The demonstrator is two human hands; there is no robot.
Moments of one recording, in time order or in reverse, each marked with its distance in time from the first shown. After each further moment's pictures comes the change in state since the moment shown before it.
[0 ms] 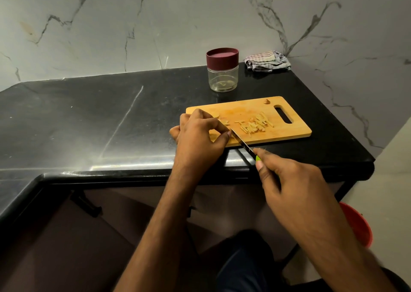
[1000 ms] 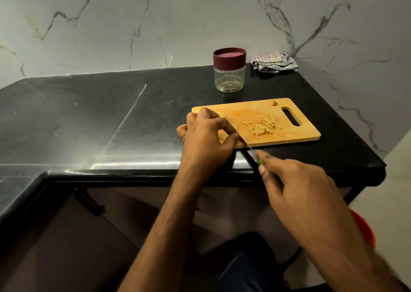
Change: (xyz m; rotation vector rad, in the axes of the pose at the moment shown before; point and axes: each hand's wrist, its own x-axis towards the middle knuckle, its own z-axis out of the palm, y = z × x) left_hand 0.001 0.000 0.000 0.008 -0.017 0.011; right_hand 0.005 -0.014 -0.005 -0.134 -0.058 0.009
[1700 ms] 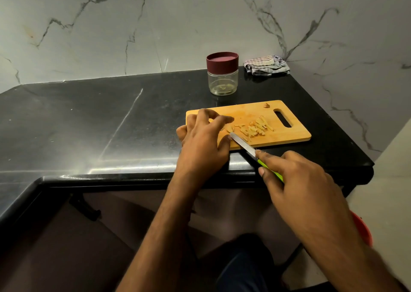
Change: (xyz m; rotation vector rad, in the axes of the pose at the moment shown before) left_hand -0.001 0.000 0.005 0.114 -0.012 0.138; right_hand 0.001 0.014 -0.002 -0.060 0.000 0.029
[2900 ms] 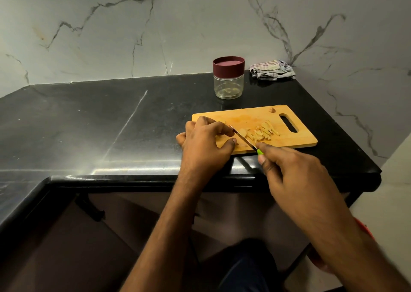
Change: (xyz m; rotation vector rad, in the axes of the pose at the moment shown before) left_hand 0.004 -0.003 -0.003 -0.130 0.001 -0.195; right_hand 0.021 -0.006 0.002 0.124 0.059 -0.075
